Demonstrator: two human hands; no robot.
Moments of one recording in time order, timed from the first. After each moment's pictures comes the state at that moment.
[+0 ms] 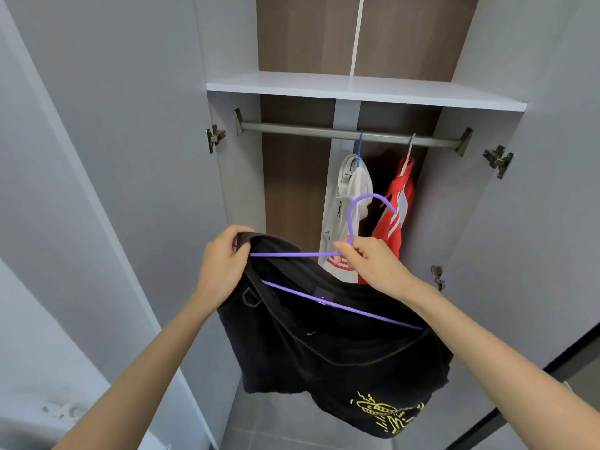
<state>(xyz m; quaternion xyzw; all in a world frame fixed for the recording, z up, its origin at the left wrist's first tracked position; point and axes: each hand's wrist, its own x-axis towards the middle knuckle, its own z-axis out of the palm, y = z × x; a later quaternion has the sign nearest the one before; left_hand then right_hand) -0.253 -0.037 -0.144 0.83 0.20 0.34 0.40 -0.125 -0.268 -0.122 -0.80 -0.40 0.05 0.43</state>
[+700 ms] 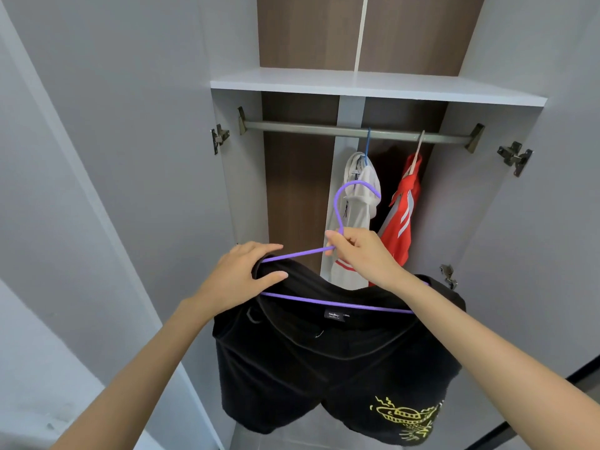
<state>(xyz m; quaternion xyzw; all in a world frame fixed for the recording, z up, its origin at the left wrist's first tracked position) -0.254 0.000 -0.156 0.96 0.04 0.14 0.23 -0.126 -0.217 -0.114 -0.80 -0.38 0.06 0.46</state>
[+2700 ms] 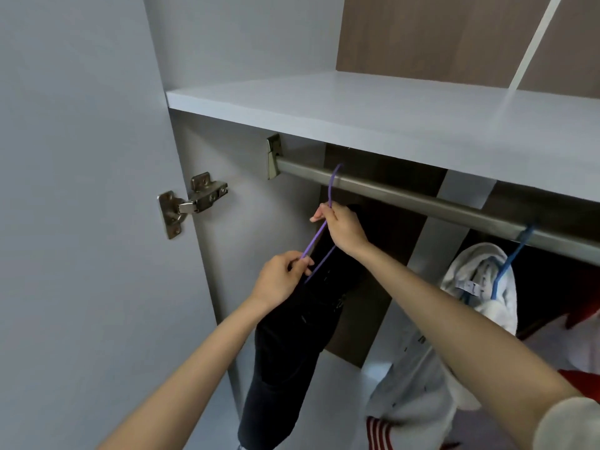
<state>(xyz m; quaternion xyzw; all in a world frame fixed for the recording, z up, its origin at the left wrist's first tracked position) 0.125 0.173 -0.182 0.82 0.29 0.23 0.44 0.289 0.145 -0.145 -0.77 -0.44 0.11 0.45</state>
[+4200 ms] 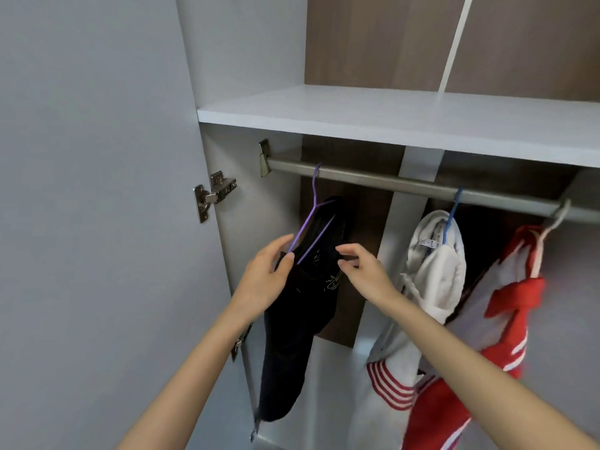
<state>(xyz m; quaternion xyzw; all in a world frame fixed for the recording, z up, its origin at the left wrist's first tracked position) 0.028 0.134 -0.160 0.82 0.19 0.29 0.45 0.190 -0.007 -0.175 -0.80 -0.37 0.11 0.45</state>
